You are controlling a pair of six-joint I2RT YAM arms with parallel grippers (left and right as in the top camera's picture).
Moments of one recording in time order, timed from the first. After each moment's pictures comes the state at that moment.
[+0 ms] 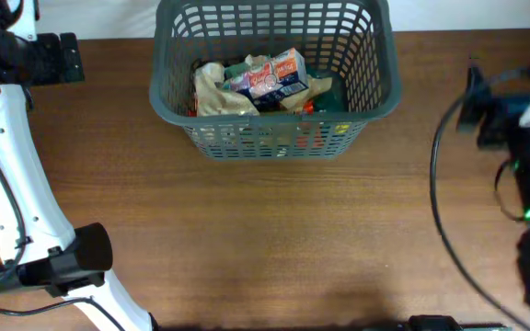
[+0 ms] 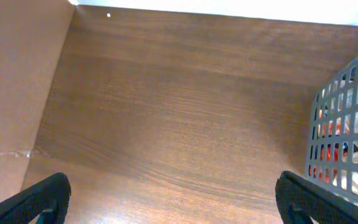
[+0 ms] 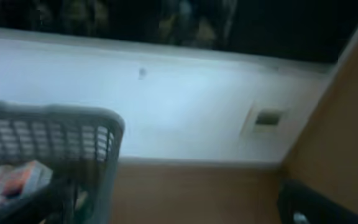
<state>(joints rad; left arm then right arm) 0.24 1.99 2.60 -1.53 -0.10 0.11 -0.04 0.96 1.41 -0.56 0.07 -0.13</state>
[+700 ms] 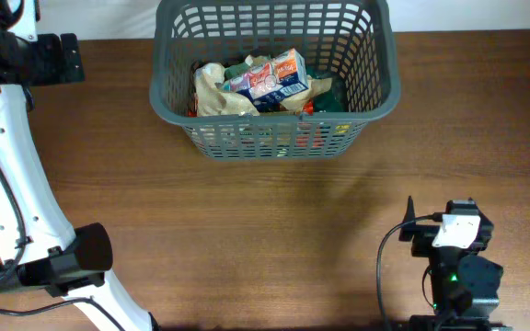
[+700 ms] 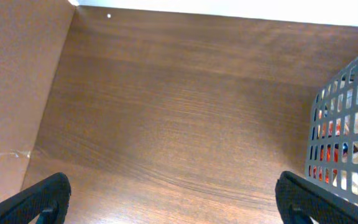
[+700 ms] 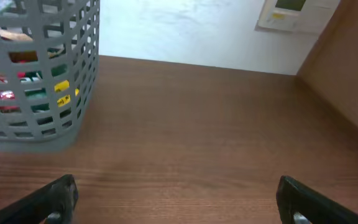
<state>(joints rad) 0.24 1.99 2.60 -1.53 -0.10 0.11 -0.06 0.14 0.21 -0.30 0.10 -0.14</state>
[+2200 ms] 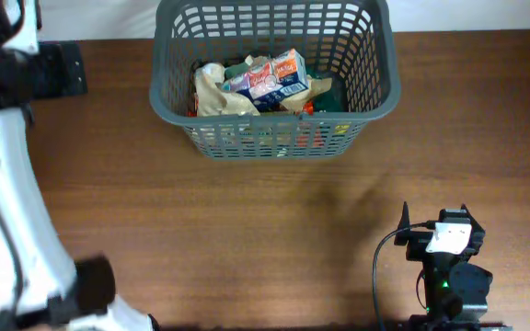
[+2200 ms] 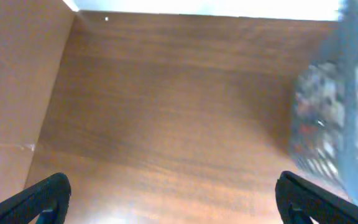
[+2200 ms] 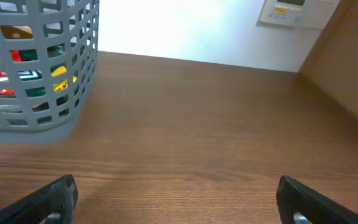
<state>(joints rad) 0.20 1.79 2.43 -1.52 -0.10 0.11 -0.06 0.02 0.10 -0.28 0.10 -0.14</state>
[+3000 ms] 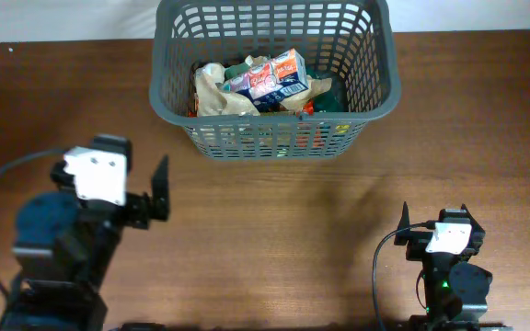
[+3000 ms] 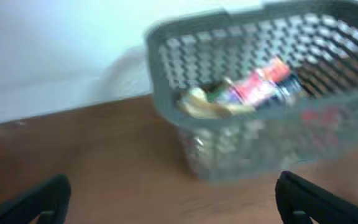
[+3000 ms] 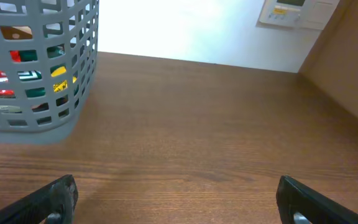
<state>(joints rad) -0.09 0.73 1.10 -0.73 0.06 0.11 -0.06 0.02 0.09 -0.28 0.10 -0.14</state>
